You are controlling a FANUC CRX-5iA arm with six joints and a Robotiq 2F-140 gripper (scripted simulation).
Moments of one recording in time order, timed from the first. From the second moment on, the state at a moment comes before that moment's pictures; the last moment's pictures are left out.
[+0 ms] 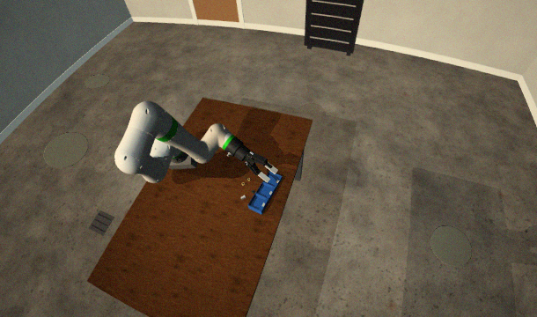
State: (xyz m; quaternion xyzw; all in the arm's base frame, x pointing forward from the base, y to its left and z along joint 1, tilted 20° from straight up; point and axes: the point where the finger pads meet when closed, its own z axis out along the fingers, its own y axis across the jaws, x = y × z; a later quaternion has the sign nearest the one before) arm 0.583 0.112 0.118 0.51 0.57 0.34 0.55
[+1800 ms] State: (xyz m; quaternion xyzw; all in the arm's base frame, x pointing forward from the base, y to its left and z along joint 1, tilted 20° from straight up) arm 0.618 0.048 0.239 0.61 0.43 0.33 0.58
